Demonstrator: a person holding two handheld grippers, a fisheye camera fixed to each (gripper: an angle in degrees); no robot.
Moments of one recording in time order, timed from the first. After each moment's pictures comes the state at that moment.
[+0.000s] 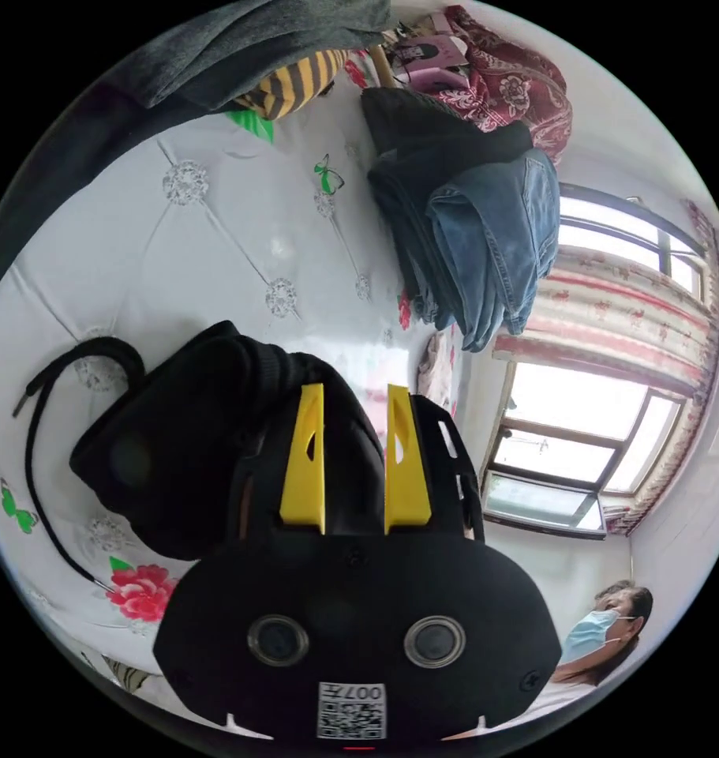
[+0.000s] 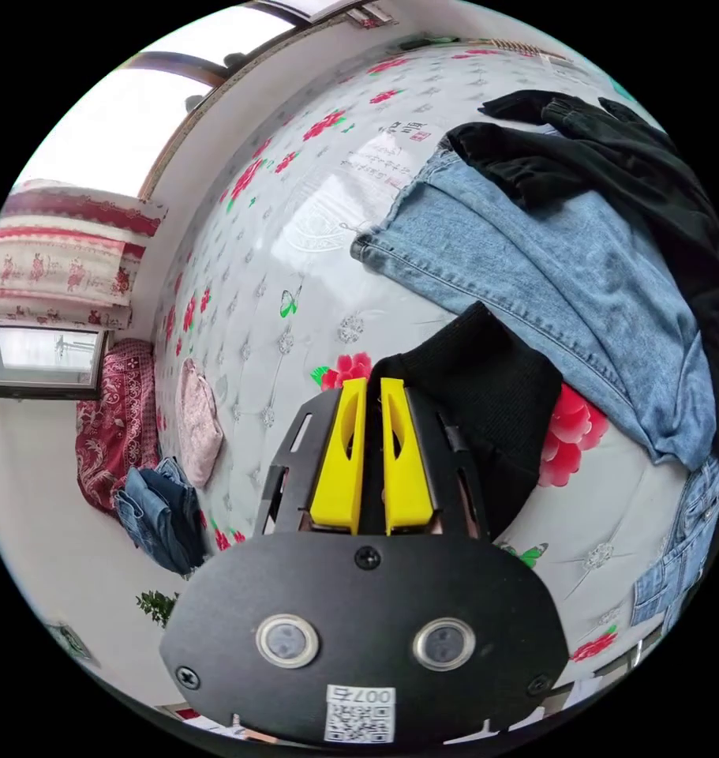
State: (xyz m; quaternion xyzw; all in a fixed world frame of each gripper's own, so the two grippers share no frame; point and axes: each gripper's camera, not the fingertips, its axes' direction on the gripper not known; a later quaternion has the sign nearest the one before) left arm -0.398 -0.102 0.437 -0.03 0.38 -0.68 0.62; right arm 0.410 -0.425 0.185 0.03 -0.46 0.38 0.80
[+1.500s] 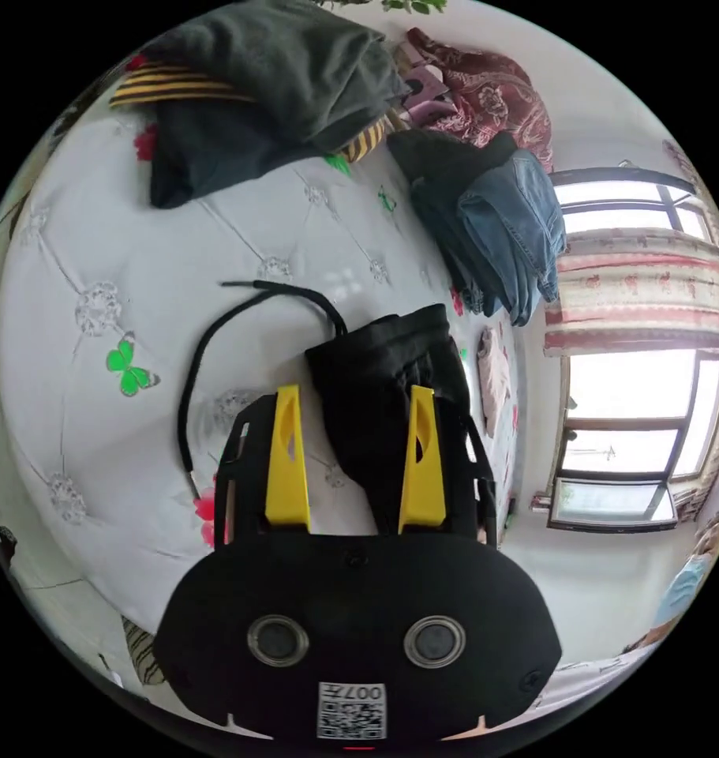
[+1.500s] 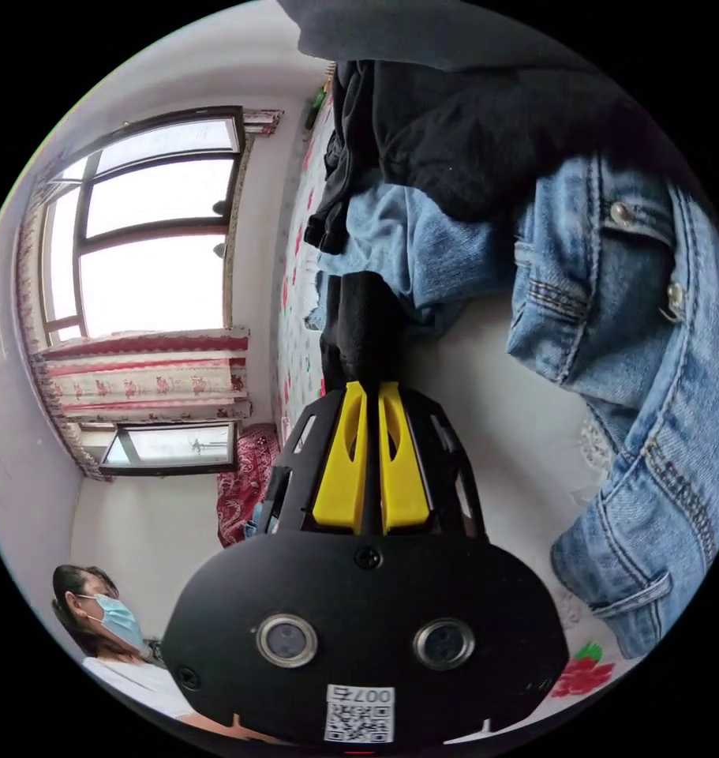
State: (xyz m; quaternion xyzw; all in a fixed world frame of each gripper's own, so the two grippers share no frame) left arm -0.340 -0.052 0.408 -0.07 0.27 -0.67 0.69; right arm 0.538 -0.092 0.396 0.16 -0.60 0.50 0.60
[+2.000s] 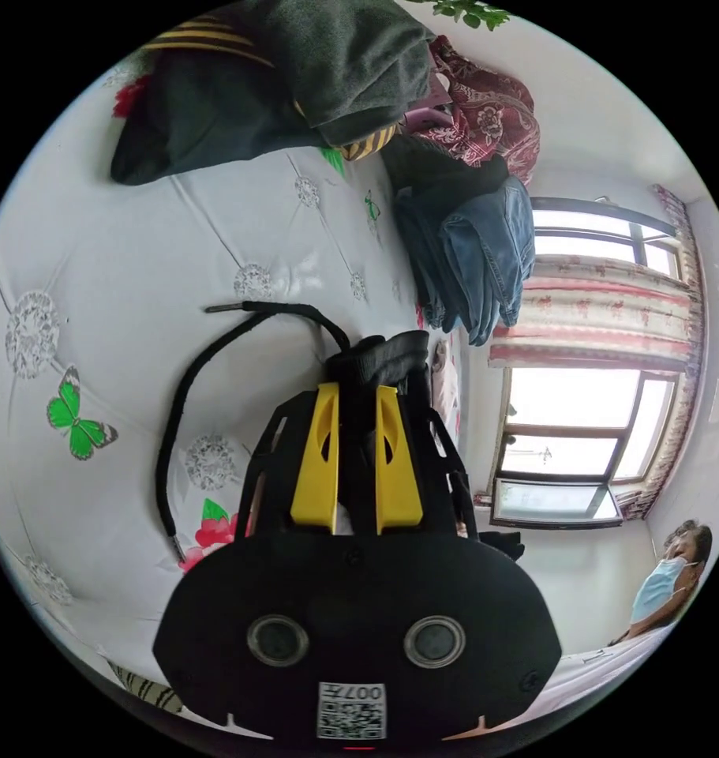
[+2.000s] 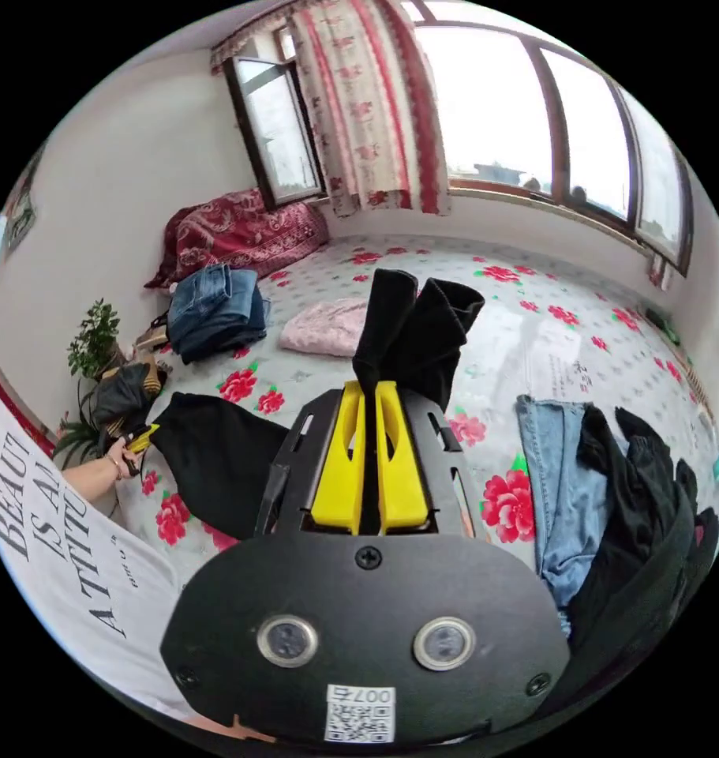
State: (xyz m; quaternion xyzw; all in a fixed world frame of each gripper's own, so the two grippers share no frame) left arm -0.371 0.014 0.448 0.03 0.35 -0.68 0.64; right arm 0.321 -0.217 0.059 0.34 -0.34 -0.09 0.87
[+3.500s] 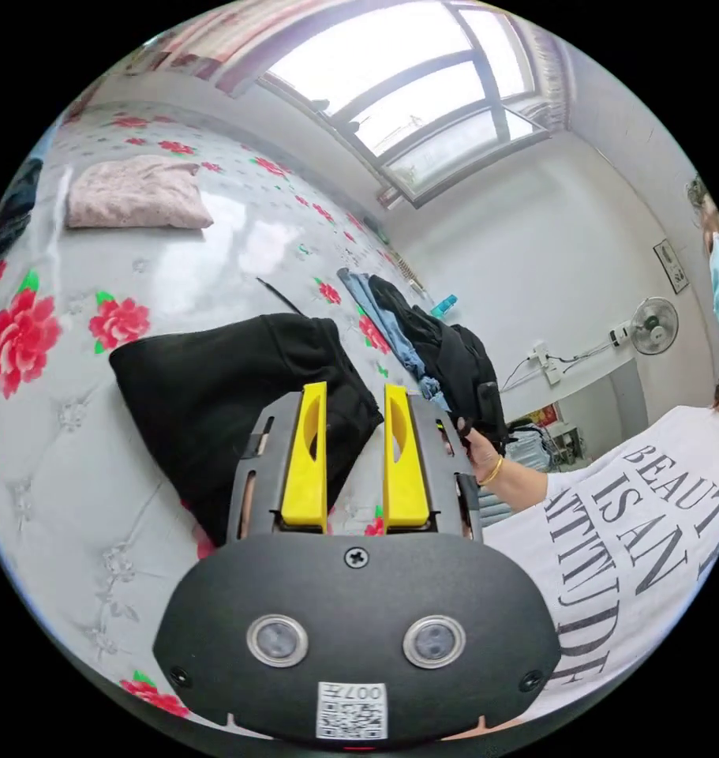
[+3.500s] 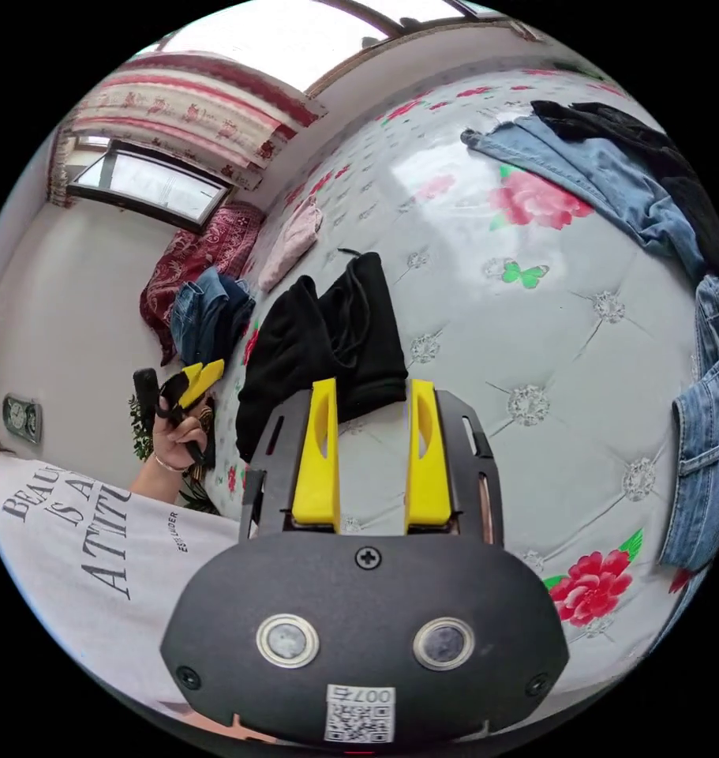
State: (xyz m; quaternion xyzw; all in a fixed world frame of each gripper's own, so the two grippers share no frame) left arm -0.092 -0.221 0.461 -0.01 0.57 -0.11 0.82; right arm 0.378 -0.146 0.353 0.13 -0.56 0.14 0.81
